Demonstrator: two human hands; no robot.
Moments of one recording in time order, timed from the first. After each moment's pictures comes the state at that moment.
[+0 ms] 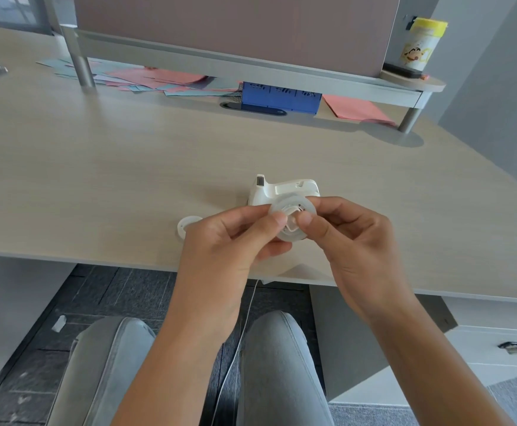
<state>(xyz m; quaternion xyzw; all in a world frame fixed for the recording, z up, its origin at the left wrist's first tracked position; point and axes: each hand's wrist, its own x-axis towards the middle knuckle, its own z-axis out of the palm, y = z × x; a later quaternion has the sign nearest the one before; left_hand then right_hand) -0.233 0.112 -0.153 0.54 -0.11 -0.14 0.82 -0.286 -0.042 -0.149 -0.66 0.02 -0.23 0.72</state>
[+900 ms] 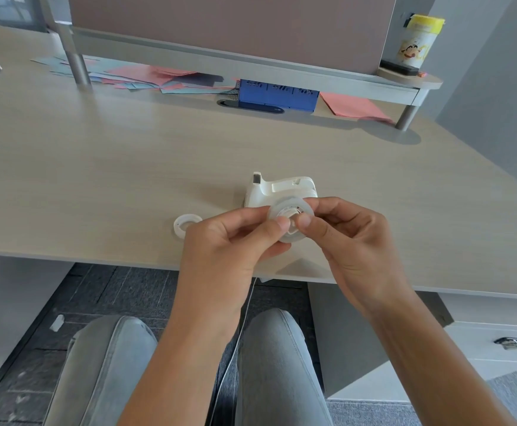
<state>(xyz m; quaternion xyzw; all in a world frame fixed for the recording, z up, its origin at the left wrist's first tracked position) -0.238 0.107 -0.153 0.55 -0.10 -0.13 0.82 -0.286 -0.050 -0.153 -0.64 0.02 -0.21 0.74</state>
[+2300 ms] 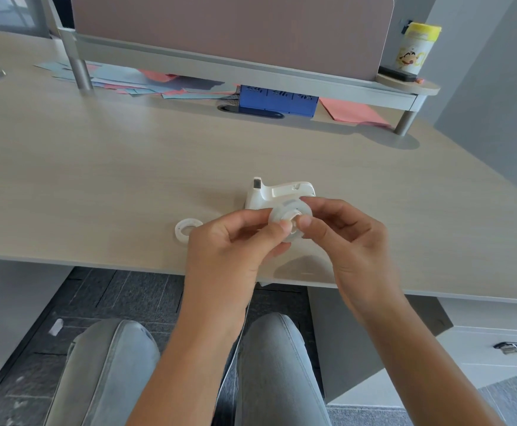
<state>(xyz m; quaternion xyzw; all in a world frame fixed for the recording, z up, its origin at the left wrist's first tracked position) -0.239 0.103 -0.151 0.55 -0.09 -0.12 0.82 -0.286 -0.053 -0.160 -0.67 0.07 -0.26 0.69</state>
